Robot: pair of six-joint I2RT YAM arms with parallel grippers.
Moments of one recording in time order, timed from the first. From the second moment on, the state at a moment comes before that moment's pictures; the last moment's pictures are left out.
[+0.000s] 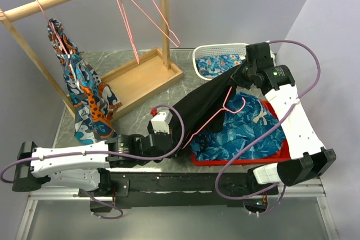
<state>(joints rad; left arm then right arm) -1.37 1.07 0.88 -0.49 -0.48 -1.05 0.26 1.36 1.60 -1.00 0.14 0.86</state>
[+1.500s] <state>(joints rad) -1.40 1.15 1.08 -0.59 -0.52 -0.64 0.30 1.55 1.45 -0.88 0.12 0.93</state>
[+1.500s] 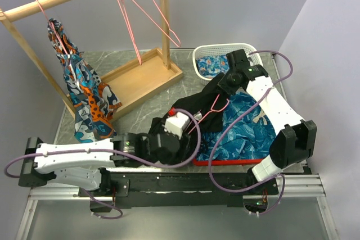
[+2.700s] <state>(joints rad) -1.41 1.34 0.89 -0.11 -0.78 -0.32 0.30 1.42 1.37 -0.81 -0.02 0.91</state>
